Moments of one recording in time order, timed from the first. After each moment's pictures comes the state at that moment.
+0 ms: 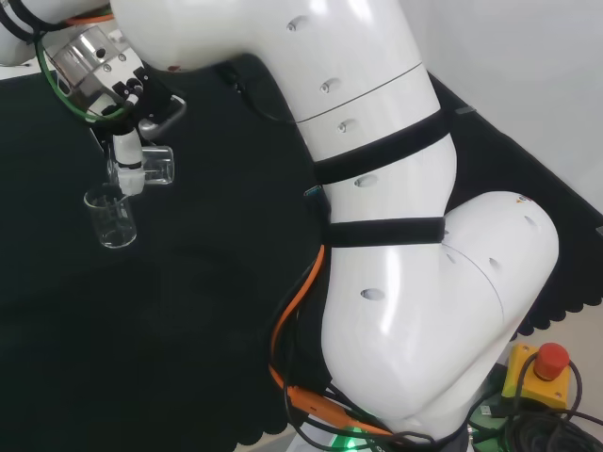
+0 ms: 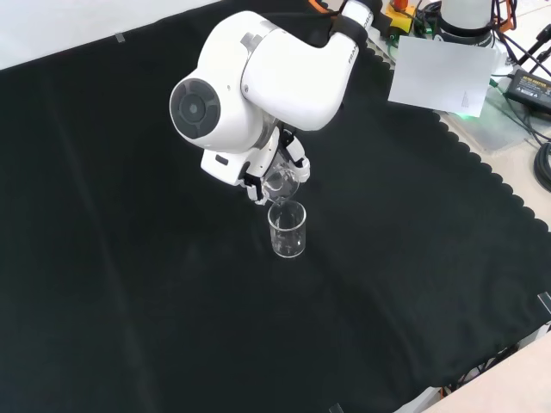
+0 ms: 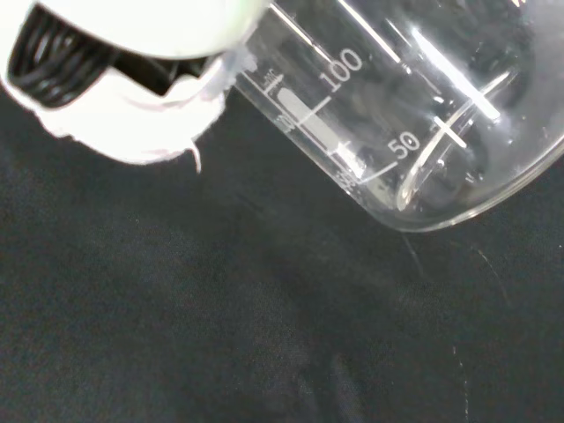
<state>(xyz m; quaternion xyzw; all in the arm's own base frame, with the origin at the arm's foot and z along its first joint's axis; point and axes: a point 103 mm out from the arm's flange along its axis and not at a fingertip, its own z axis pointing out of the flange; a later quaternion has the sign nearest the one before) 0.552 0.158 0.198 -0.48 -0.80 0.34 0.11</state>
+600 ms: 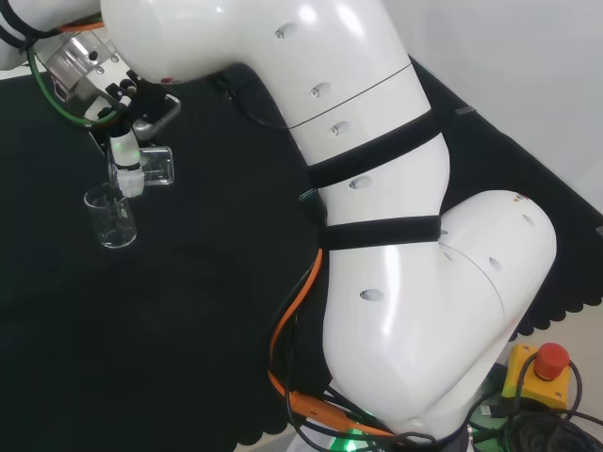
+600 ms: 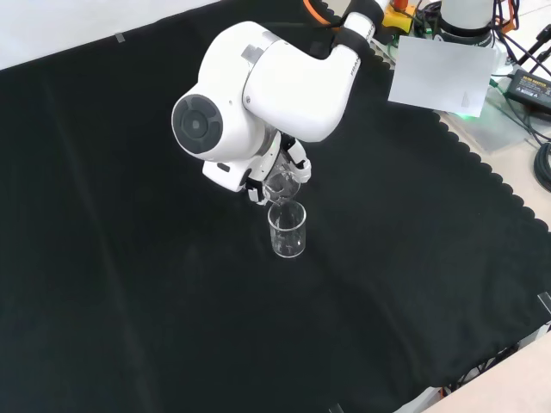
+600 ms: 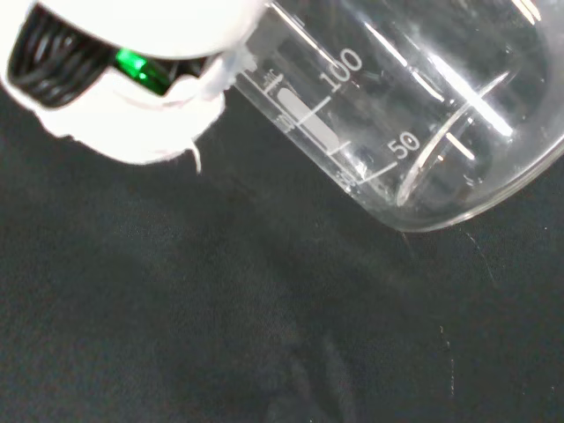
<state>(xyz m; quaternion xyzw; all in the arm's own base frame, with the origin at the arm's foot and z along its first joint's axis) 0.551 0.162 0.199 -0.48 -0.79 0.37 0.11</state>
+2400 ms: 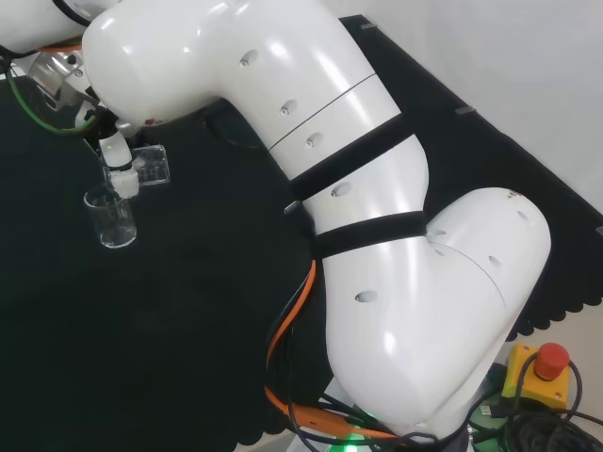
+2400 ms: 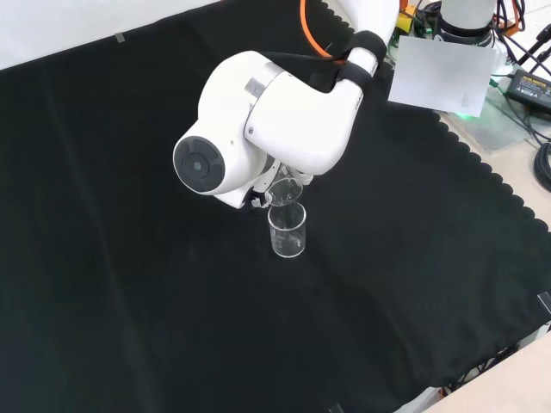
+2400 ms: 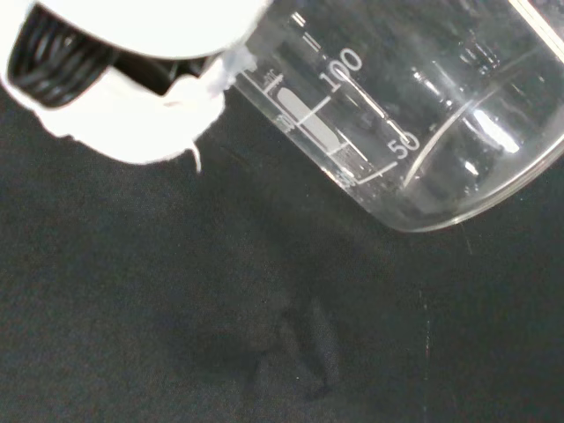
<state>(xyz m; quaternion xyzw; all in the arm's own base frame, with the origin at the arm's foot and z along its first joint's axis) 0.556 0.178 0.201 -0.48 -0.76 0.43 0.11</state>
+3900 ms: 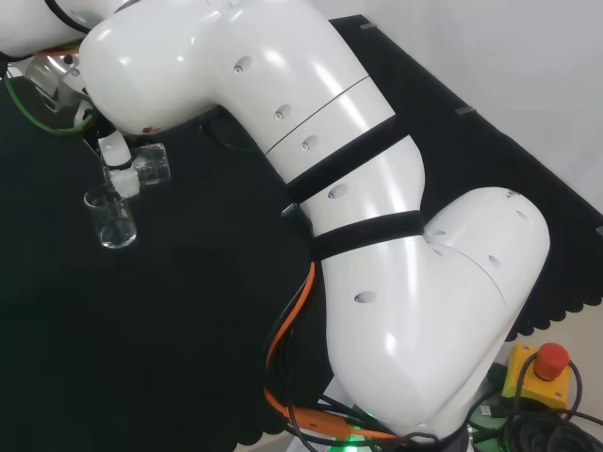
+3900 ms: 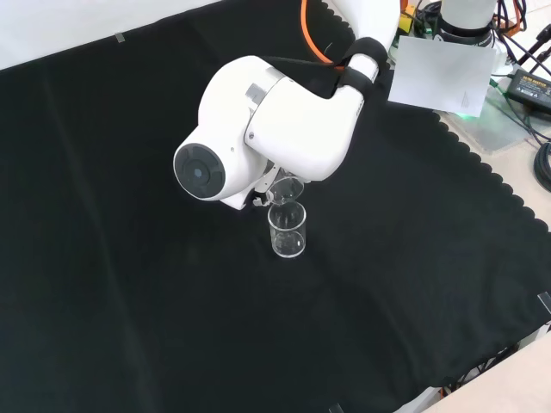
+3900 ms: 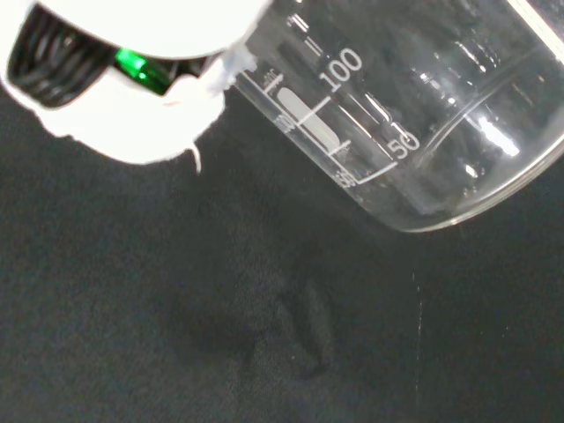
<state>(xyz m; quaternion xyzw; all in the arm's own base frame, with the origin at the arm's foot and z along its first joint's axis) 0.554 0.178 0.205 -0.48 -0.75 0.44 0.11</state>
